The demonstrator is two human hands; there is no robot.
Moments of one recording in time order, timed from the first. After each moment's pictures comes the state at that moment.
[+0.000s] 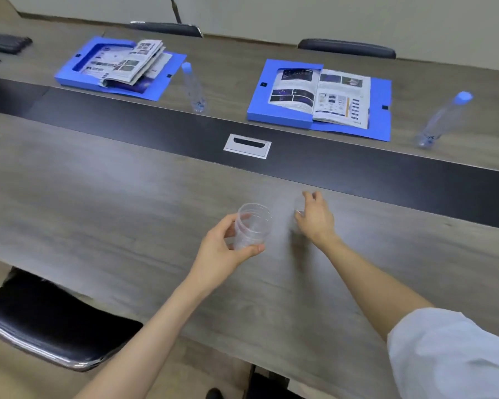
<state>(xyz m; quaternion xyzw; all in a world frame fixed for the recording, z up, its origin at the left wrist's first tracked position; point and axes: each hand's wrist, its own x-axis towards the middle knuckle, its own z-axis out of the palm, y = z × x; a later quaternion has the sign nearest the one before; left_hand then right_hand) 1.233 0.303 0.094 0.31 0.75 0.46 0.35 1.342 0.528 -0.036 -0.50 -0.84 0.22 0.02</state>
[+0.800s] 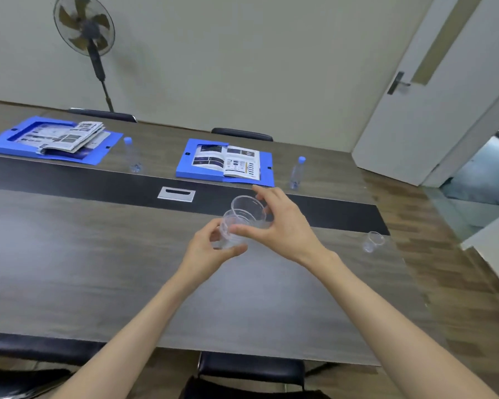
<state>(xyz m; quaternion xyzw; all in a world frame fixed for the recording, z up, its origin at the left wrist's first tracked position) 1.385 0.247 0.221 0.44 0.65 0.52 0.35 1.541 0.333 0.300 -0.38 -0.86 0.26 0.23</state>
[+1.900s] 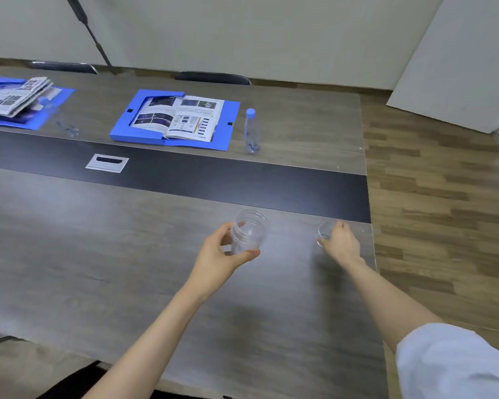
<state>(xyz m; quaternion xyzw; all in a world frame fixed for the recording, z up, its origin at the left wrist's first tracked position) 1.696 0.528 0.130 0.33 0.74 0.46 0.38 1.899 0.756 -0.015 -0.64 -0.72 0.24 -0.04</state>
